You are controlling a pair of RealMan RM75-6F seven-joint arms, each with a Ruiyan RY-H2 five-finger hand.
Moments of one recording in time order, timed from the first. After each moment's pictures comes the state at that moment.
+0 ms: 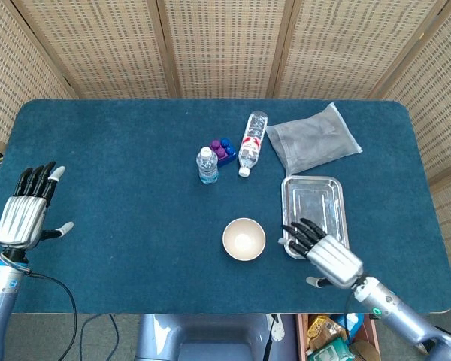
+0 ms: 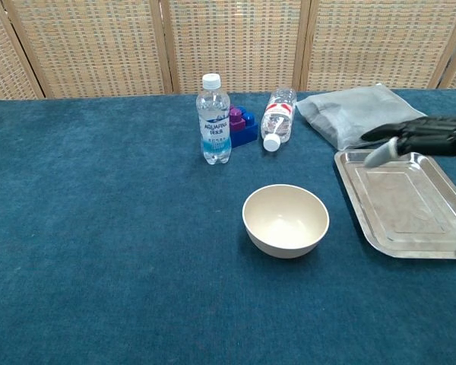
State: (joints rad) left arm -0.37 -1.12 -0.09 -1.74 1.31 1.40 0.24; right arm 0.48 -1.16 0.01 -1.59 -1.92 1.12 0.08
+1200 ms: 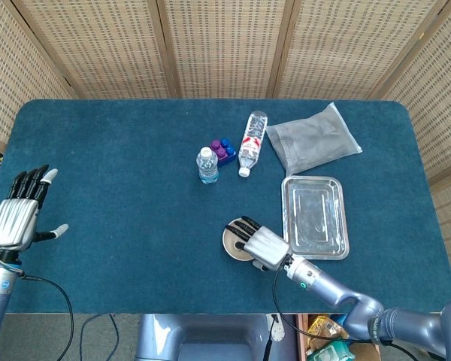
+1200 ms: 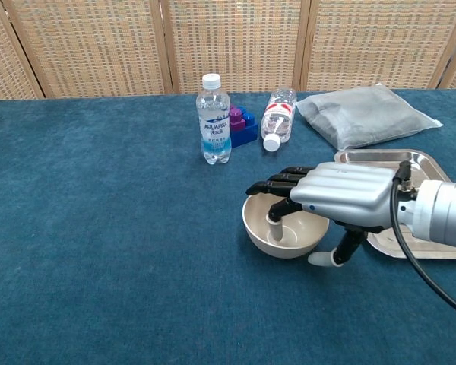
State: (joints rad) left arm -0.33 -1.13 -0.12 -1.67 1.33 1.35 0.14; right arm 0.72 -1.55 0.05 -1.37 -1.70 0.87 -0.15
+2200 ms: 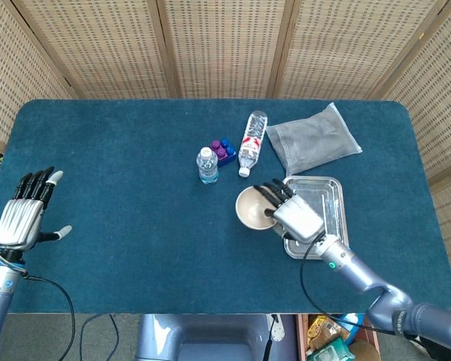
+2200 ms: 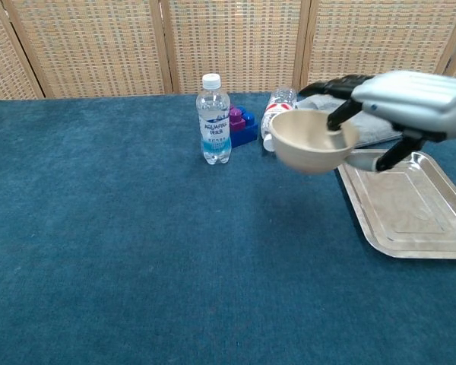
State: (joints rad) left arm -0.33 -1.14 -0.12 -1.66 1.34 1.31 0.14; right arm 0.69 -1.38 0.08 -1.36 -1.65 1.10 -0.05
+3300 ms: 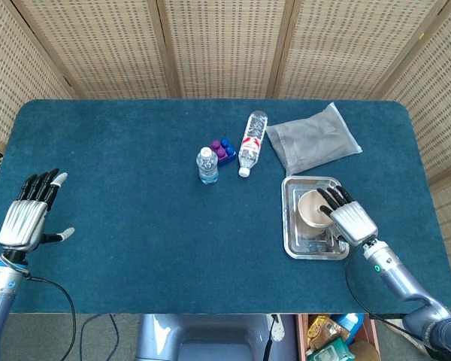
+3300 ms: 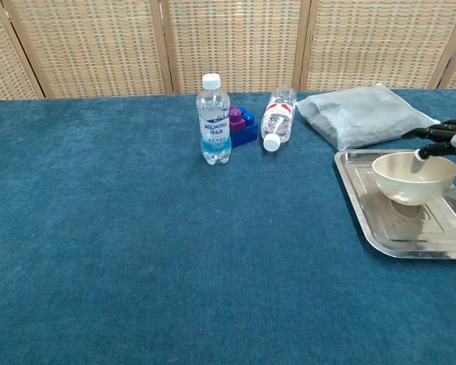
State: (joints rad) left arm -0.33 -1.14 -0.12 -1.67 1.35 1.30 0.15; right arm 0.55 -1.44 -0.03 -1.00 -1.60 1.10 0.07
